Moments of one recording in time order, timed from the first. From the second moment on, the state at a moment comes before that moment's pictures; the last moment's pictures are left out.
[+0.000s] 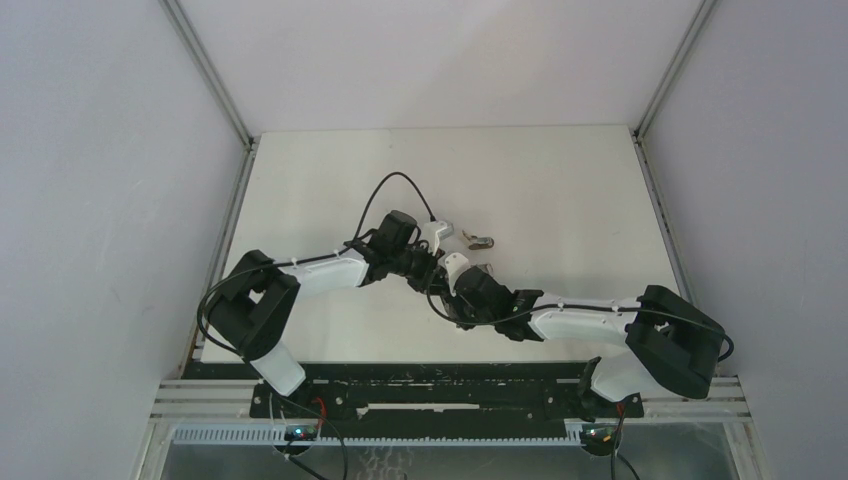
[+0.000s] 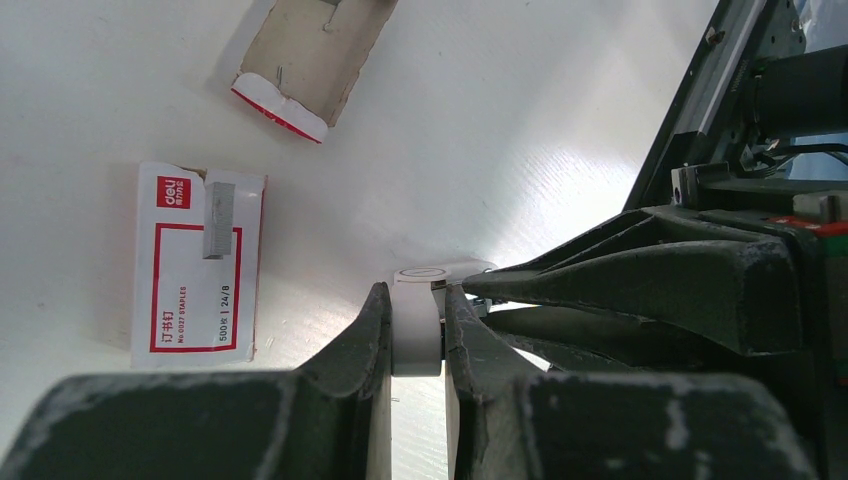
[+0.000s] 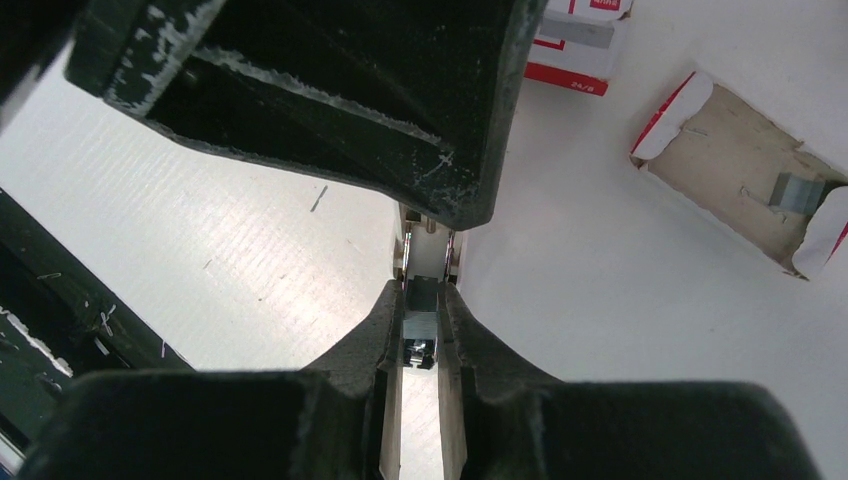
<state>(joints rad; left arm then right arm) -0.68 1.66 0.88 -0.04 0.60 -0.19 1.01 1.40 0.61 -0.01 0.13 0.24</state>
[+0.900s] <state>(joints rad) -0.68 1.65 0.88 -0.04 0.59 -0.21 1.02 1.36 0.65 -0.15 0.13 0.28</state>
